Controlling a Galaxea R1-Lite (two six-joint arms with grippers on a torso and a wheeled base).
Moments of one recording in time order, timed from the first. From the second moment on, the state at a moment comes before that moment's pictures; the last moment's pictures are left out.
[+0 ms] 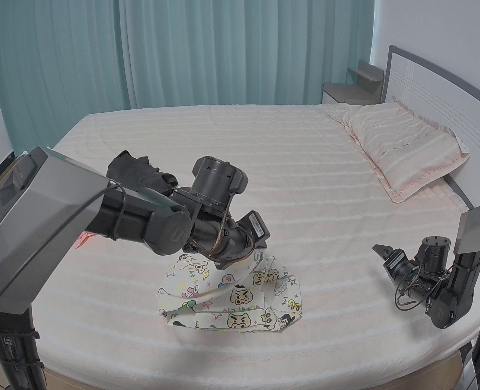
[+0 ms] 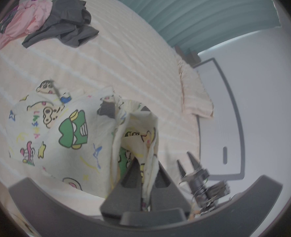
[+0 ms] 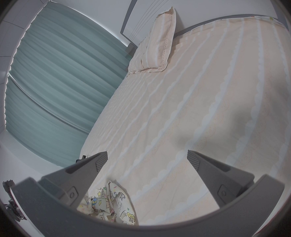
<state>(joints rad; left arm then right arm) -0.61 2.17 -1.43 -0.01 -0.19 -0.98 0.13 2.23 -0.29 -1.50 -0.06 0.96</state>
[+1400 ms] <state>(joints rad) -0.45 2.14 -1.22 0.01 -0.32 -1.09 0.14 2.25 -0.28 -1.50 -0.06 0.96</state>
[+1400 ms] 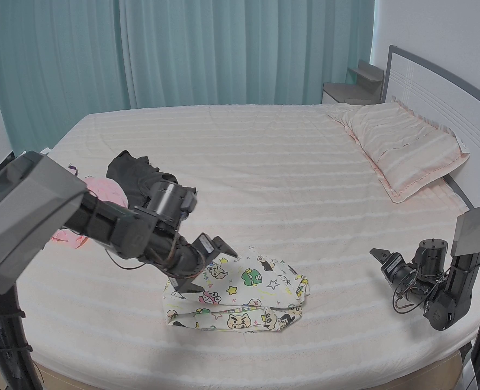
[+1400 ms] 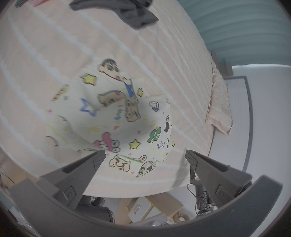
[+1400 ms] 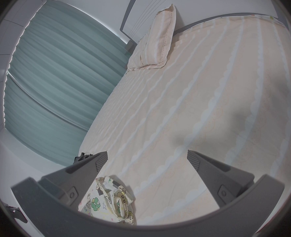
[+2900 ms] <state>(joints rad) -0.14 1.91 -0.76 -0.42 -0.48 -1.21 0.40 2.25 -0.67 -1.26 0.00 0.74</state>
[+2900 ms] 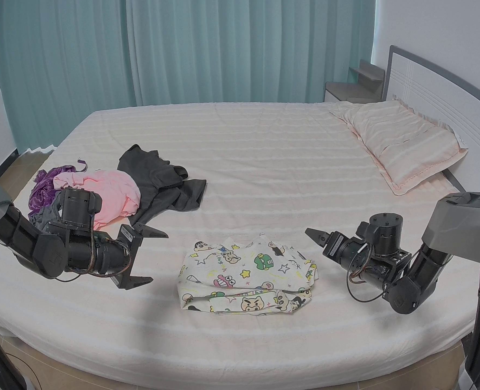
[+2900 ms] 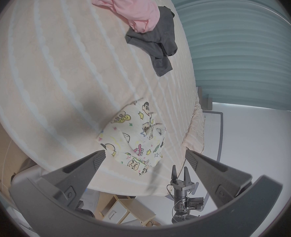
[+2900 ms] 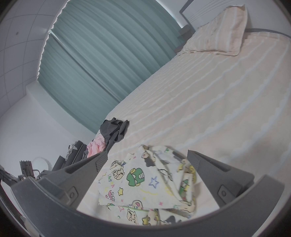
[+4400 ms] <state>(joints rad) -0.15 1.95 -0.75 -0.43 -0.48 -1.21 0.53 2.46 -0.94 -1.12 0.10 0.46</state>
